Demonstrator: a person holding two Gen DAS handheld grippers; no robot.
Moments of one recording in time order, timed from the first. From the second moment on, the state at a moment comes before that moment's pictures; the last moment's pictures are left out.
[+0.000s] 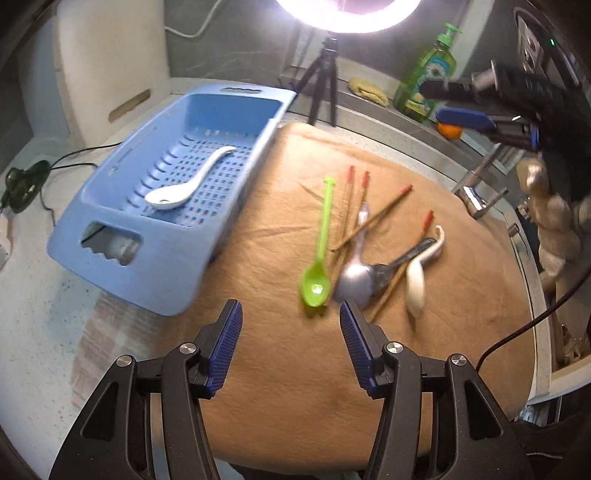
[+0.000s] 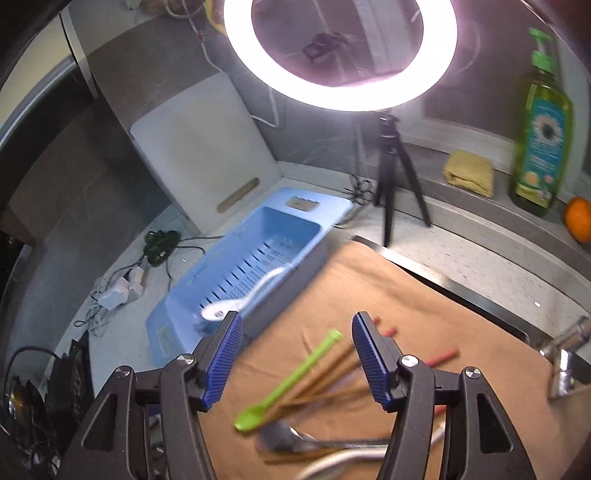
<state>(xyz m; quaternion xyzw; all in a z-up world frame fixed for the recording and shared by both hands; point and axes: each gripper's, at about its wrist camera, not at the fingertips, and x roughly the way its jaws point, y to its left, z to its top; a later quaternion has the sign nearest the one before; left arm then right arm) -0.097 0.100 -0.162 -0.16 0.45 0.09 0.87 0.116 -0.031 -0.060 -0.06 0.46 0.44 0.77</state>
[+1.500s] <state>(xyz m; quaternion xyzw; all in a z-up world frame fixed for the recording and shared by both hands) -0.015 0.002 -0.202 -0.03 0.51 -0.03 0.86 0.148 -0.151 -0.213 0.21 0.66 0.29 0.66</state>
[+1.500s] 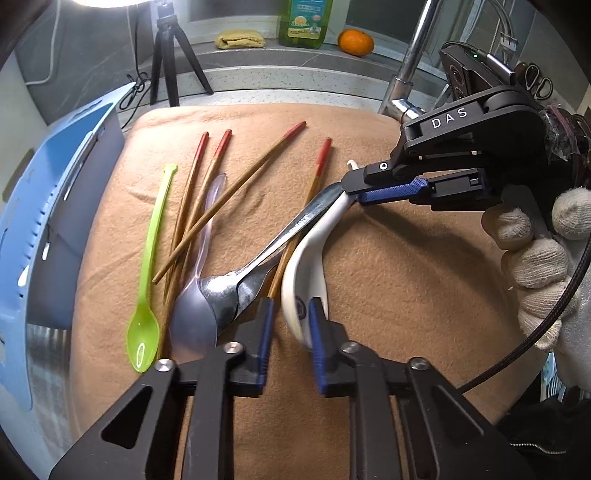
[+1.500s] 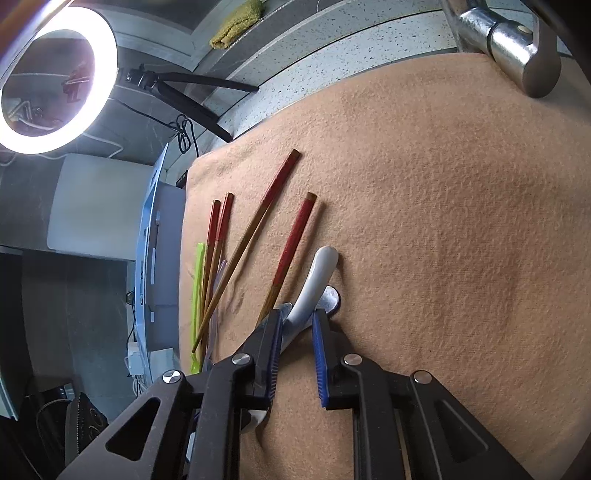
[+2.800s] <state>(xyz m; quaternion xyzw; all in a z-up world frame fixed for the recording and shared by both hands) -0.040 0.103 -0.139 -0.06 0.43 0.03 0.90 0.154 -0.026 -0.125 0.19 0.60 0.40 0.66</state>
